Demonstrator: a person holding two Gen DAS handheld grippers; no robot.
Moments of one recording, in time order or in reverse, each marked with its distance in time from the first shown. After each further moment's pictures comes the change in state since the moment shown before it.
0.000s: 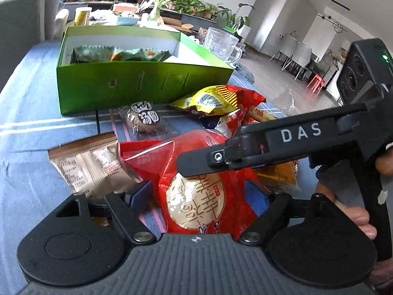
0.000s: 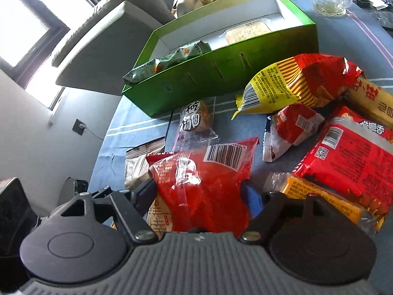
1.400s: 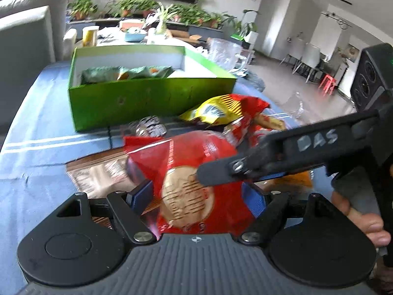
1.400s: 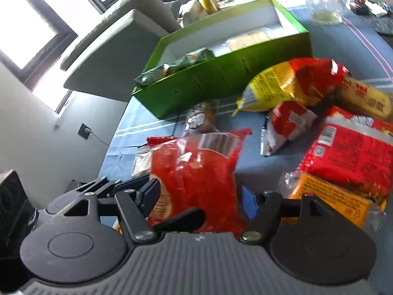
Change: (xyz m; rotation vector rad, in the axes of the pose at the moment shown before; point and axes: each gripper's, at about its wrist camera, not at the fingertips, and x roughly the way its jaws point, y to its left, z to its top) left arm -0.008 -0.012 0.000 0.063 -0.051 0.103; right arm -0.015 -0.002 -0.013 0.034 -0.044 0.017
